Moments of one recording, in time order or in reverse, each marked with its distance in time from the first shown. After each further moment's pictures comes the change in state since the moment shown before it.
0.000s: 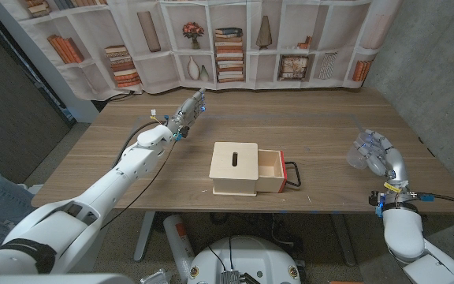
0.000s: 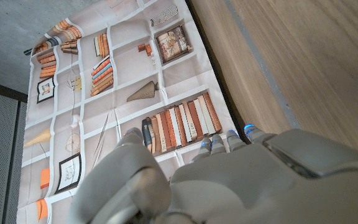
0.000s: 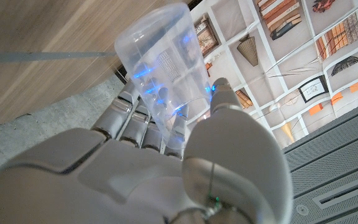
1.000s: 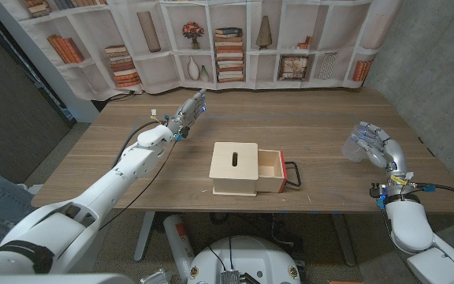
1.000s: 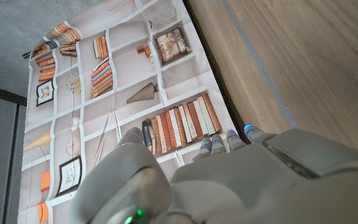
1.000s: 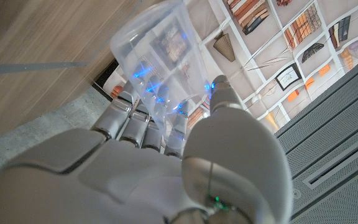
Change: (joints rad) left arm 0.014 0.015 0.001 -0.038 0.008 0.017 0.021; left_hand 0.004 0.004 0.000 0.000 0.000 0.000 0.000 0.000 0.000 0.000 0.000 0.000 0.000 0.000 0.000 0.000 0.000 0.000 0.000 0.000 0.000; right arm 0.037 -0.002 0.030 0.036 0.072 0.126 0.147; right_hand 0.028 -0.013 0.026 -0.018 -0.045 0.034 0.001 0.011 0.009 0.023 0.005 0.009 0.009 0.029 -0.004 0.000 -0.003 0.018 0.000 0.013 0.005
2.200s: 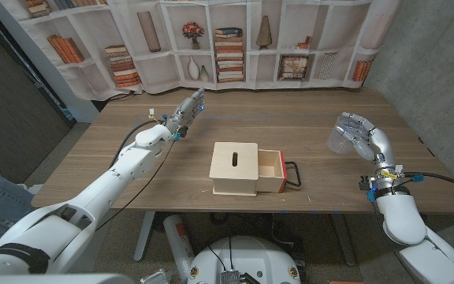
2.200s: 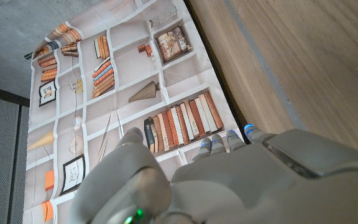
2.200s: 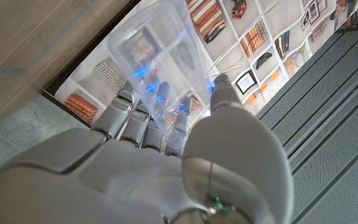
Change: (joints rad) left arm 0.014 0.018 -0.008 -0.032 0.000 0.004 0.010; left_hand 0.000 0.000 -0.004 -0.004 0.000 0.000 0.000 0.000 0.000 0.000 0.000 0.000 0.000 0.000 0.000 0.000 0.000 0.000 0.000 0.000 0.000; right arm 0.040 0.008 -0.032 -0.018 -0.064 0.100 0.064; right_hand 0.006 -0.006 -0.003 0.006 -0.028 0.055 -0.009 0.018 0.006 0.045 0.005 0.012 0.004 0.012 0.002 -0.004 0.003 0.009 -0.002 0.015 -0.003
